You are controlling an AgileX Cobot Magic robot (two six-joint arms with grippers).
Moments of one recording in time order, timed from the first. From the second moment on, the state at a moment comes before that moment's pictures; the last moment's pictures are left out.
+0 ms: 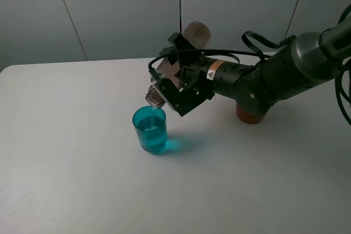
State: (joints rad) left arm 0.01 0.00 -0.51 0.01 1.09 -0.02; right arm 0.65 1.94 -0.81 -0.03 -0.71 -1.89
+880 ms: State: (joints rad) left arm 0.01 0.00 -0.51 0.01 1.09 -0.02; right arm 0.66 1.94 -0.81 -0.05 -0.76 -1.93
